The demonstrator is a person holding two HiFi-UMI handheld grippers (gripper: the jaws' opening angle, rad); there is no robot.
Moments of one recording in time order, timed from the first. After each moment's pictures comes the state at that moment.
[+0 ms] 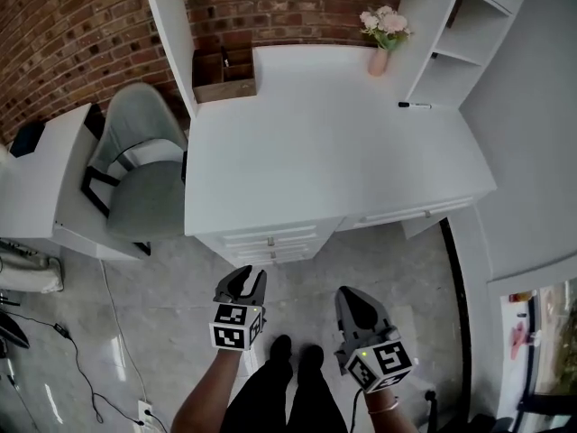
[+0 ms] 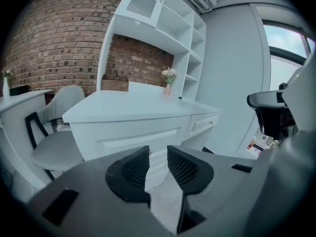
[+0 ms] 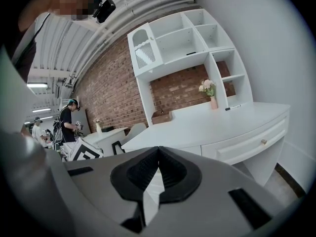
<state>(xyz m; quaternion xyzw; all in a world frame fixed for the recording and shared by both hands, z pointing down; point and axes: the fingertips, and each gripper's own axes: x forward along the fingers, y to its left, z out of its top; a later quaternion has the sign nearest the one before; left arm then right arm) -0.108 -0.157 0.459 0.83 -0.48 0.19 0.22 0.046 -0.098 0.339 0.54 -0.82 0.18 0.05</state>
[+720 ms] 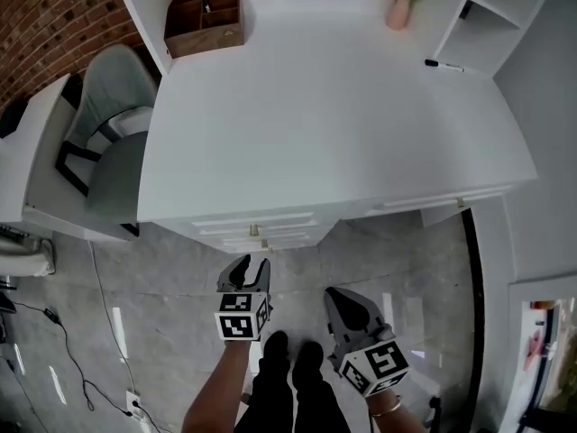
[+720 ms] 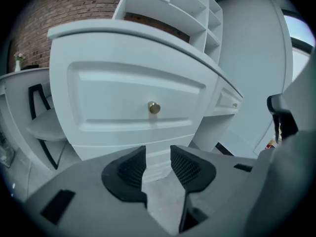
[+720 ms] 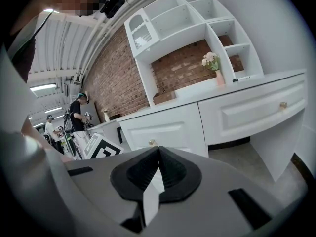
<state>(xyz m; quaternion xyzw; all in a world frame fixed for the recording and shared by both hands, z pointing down) -0.074 -0.190 0.625 0.77 -0.53 0.21 0.27 0.055 -0.125 0.495 0.46 -0.85 0.22 0.09</state>
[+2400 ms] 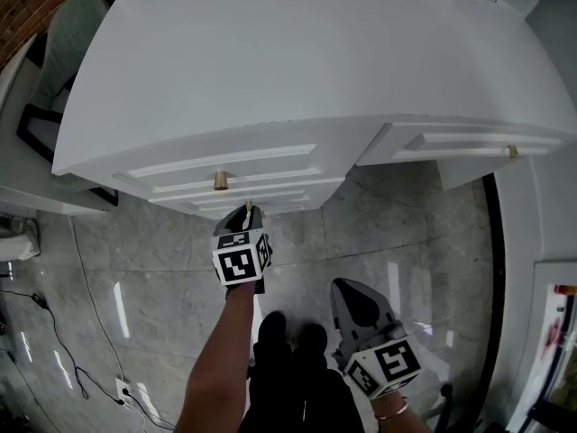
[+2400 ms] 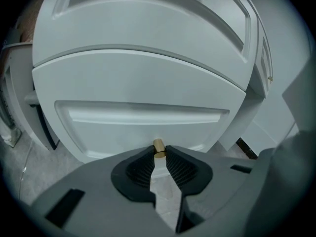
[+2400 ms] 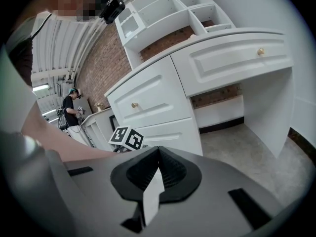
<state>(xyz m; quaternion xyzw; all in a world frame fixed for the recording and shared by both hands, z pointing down) -0.078 -0.239 0.809 0.71 -0.58 0.24 0.31 0.078 -0.099 0.652 0.48 -0.83 0.27 0.10</state>
